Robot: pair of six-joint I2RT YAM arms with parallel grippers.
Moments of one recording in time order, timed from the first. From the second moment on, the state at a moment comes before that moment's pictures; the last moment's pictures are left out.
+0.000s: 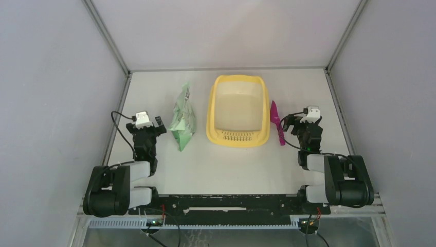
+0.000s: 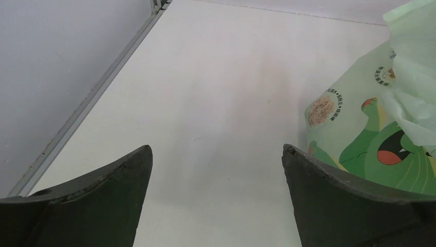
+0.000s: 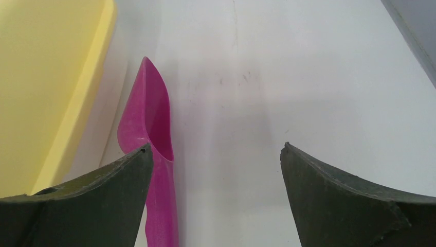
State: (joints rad) left arm -0.01 1.26 0.17 1.03 -0.25 -0.03; right arm -0.03 1.35 0.24 0.91 -0.01 0.09
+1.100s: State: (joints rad) left arm -0.01 0.64 0.37 0.40 -0.29 -0.20; right arm 0.00 0.99 0.46 0.42 0.08 0.22
